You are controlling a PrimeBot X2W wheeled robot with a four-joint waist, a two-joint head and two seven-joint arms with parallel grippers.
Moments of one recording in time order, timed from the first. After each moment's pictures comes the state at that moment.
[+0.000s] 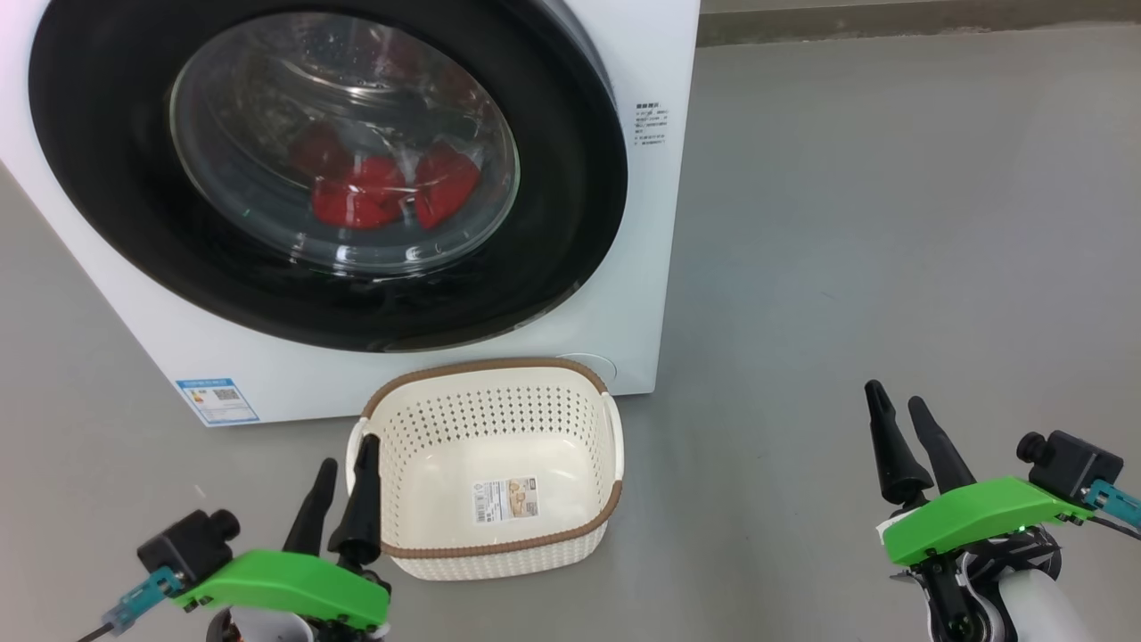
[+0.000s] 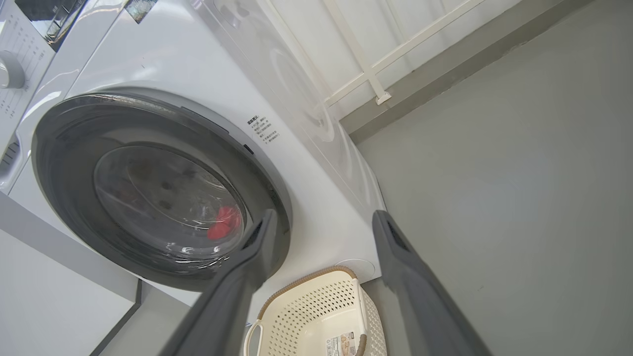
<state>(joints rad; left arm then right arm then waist) -0.20 0.03 -0.09 0.36 -0.86 -0.05 -0.10 -0.18 -0.03 -0.02 0.41 0.80 0.13 -0.10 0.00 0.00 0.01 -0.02</state>
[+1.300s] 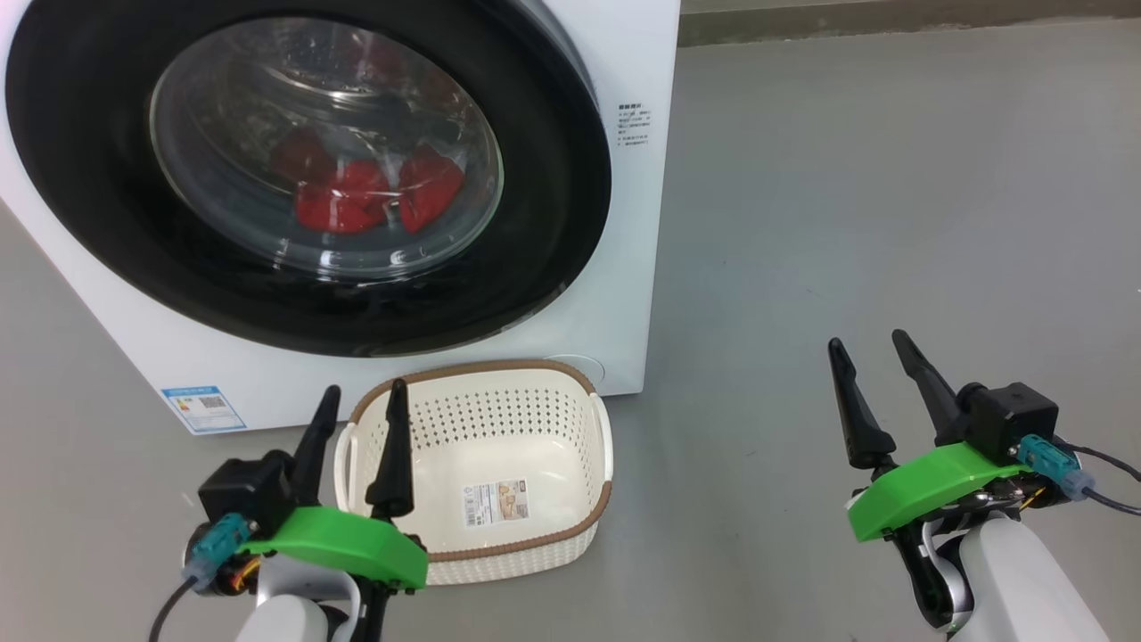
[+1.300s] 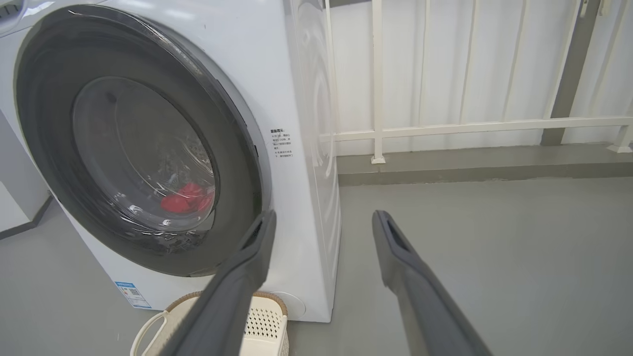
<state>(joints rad) -0.30 0.03 -0.17 0.38 -0.42 0.03 -0.21 -0.28 -0.04 0.02 0.44 0.30 0.13 -0.21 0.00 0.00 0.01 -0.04</state>
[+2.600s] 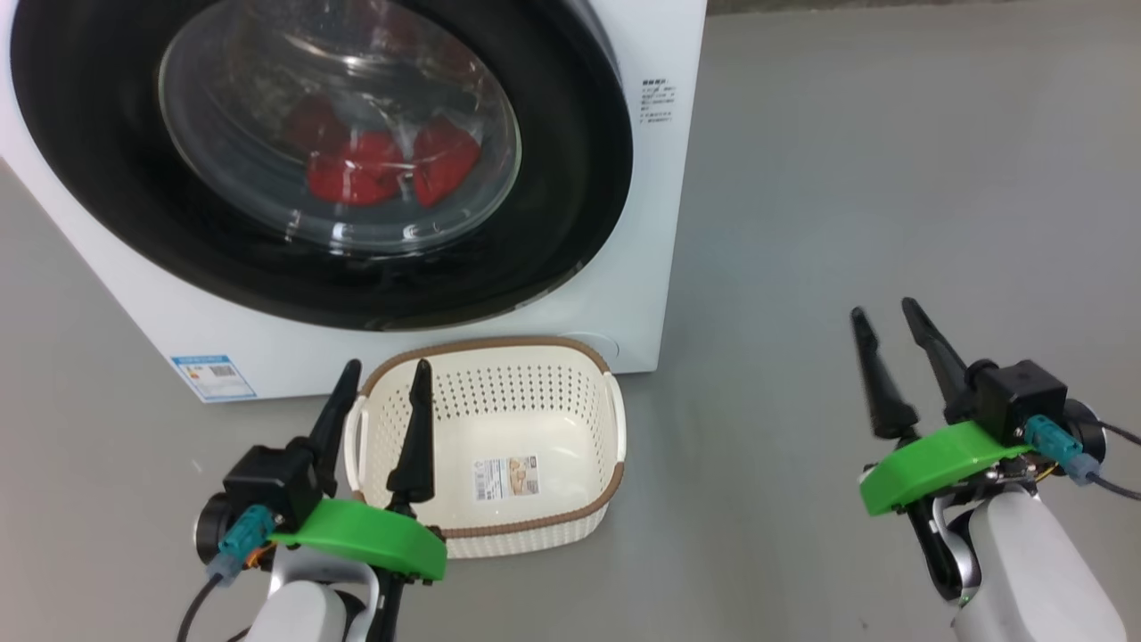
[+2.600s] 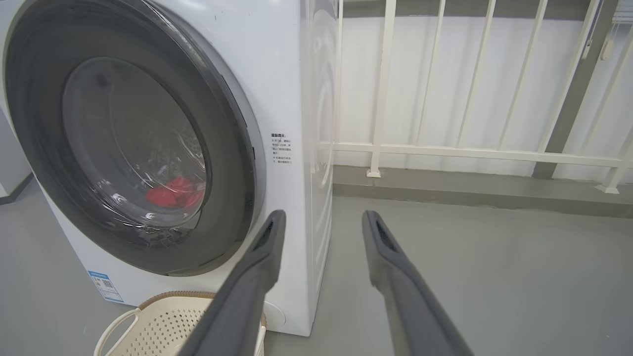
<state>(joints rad) -0.32 0.03 -0.21 0.36 -0.35 0.03 -0.25 -0.31 -0.05 -0.02 0.44 0.17 0.13 -0.26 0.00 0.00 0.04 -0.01</state>
